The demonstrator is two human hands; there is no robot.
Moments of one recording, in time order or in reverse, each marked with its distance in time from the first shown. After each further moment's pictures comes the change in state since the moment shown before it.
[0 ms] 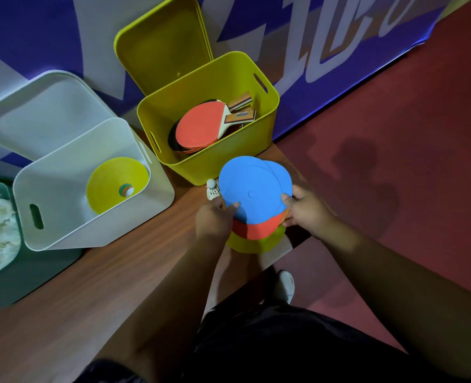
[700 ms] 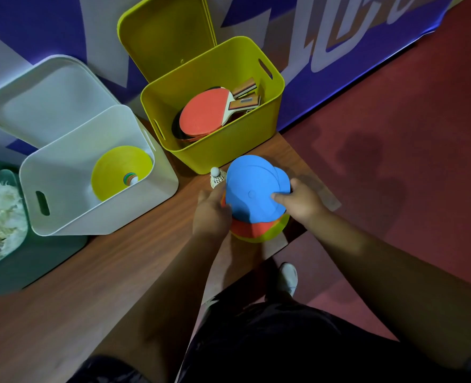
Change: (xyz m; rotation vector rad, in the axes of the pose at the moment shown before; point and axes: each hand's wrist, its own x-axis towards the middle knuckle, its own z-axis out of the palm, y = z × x) left_hand -0.016 -0.022 -0.011 0.104 -0.028 0.161; right_hand -0.009 0.002 0.021 -0.222 0.092 -0.044
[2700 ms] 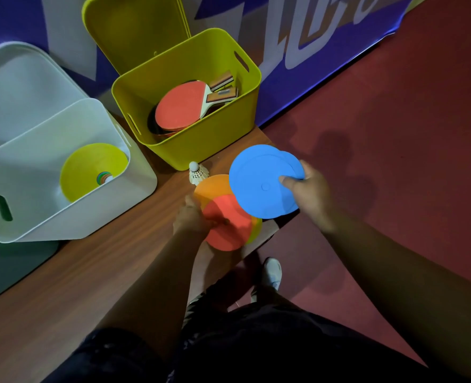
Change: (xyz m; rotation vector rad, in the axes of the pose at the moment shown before) left_hand 0.017 -0.045 0.022 0.249 -0.208 -0.226; right_hand -0.049 -0.011 -0.041 0.237 0.235 -0.113
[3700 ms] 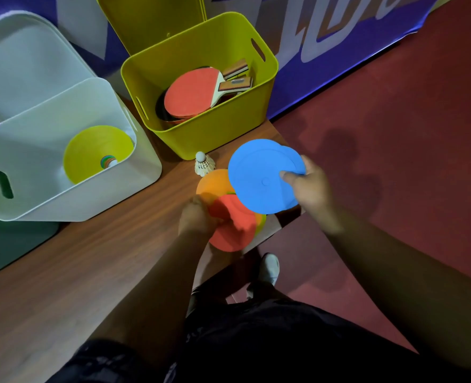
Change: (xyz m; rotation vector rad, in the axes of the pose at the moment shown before) left_hand -0.016 0.001 0.009 -0.055 0.002 -0.002; right_hand 0.022 0.011 0.020 -0.020 -0.025 -0.007
